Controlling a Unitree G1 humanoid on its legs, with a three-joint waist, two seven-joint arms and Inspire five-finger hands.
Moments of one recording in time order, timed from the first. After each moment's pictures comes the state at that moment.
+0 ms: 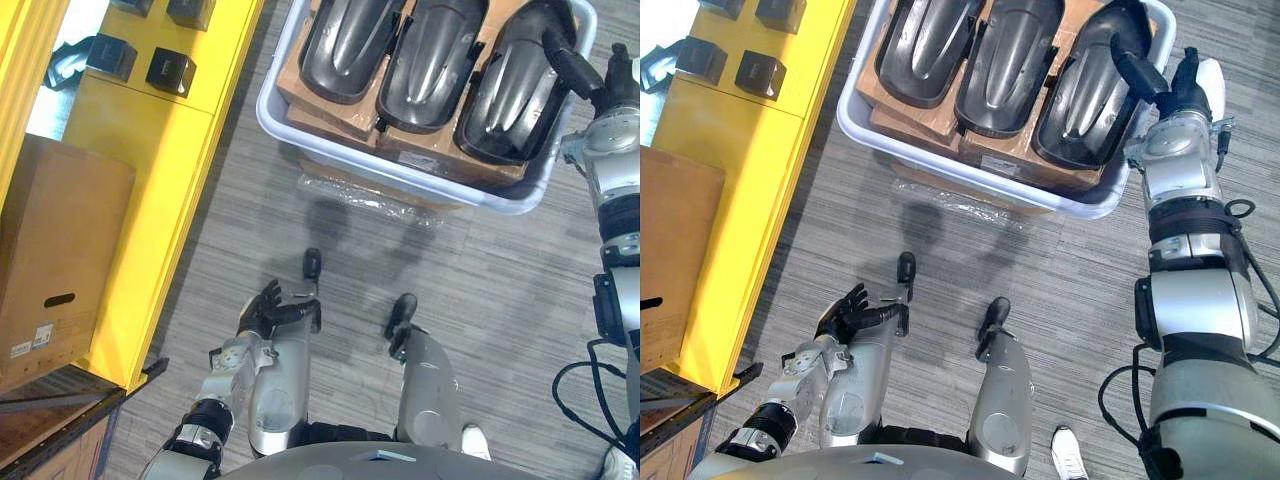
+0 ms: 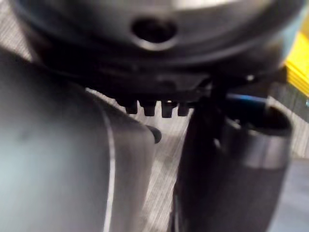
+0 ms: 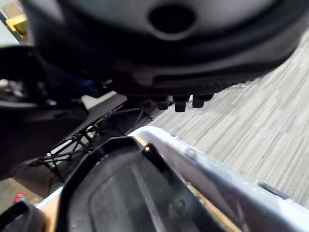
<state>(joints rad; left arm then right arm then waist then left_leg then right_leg) -0.13 0.13 -0.16 0.77 -0.40 -0.06 -0.01 -1.12 -0.80 0.20 0.92 -0.05 0.40 -0.21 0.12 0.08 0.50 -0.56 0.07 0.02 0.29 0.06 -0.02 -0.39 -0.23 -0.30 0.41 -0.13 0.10</state>
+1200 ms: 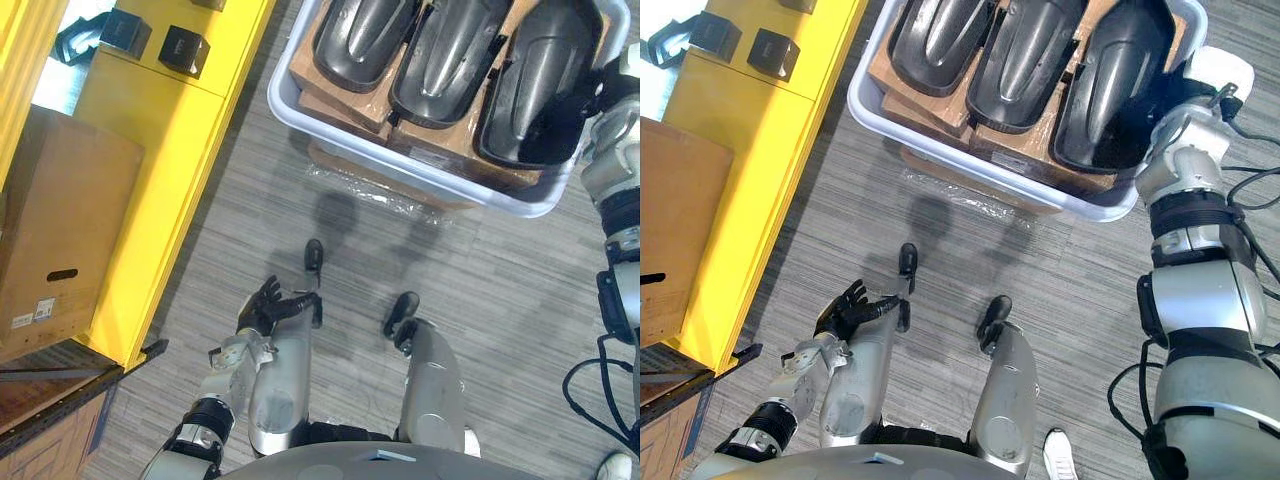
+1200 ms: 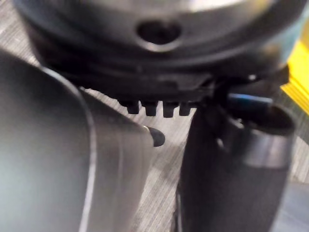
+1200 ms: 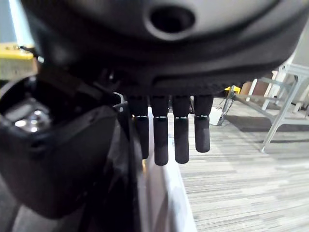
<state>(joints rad) -0.13 0.14 -0.16 0.75 -0.48 -0.07 -0.01 -1.11 -0.82 0.33 0.94 -0.75 0.46 0.04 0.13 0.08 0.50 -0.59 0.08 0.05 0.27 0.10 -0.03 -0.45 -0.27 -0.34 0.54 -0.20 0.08</state>
